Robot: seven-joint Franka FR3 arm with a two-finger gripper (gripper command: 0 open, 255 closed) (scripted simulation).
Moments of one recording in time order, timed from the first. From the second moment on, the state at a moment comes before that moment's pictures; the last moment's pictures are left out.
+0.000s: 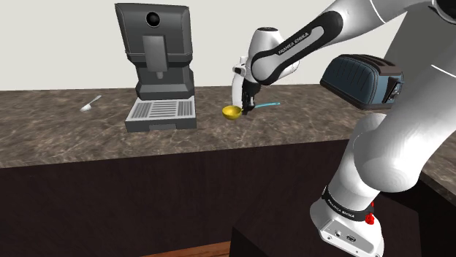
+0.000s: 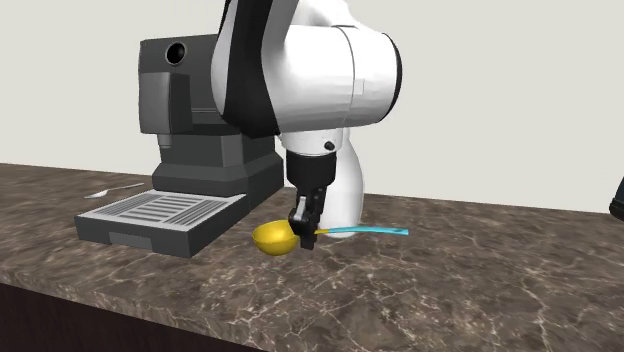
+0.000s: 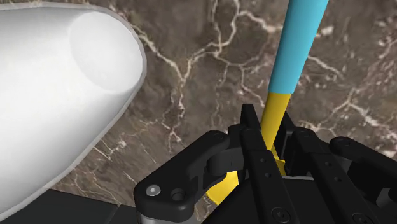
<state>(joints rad) 0.18 -0.26 -0.38 -2.55 -0.18 2.49 -0.93</state>
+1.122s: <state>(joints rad) 0.17 -0.39 -0.35 -2.42 -0.19 2.23 -0.92</state>
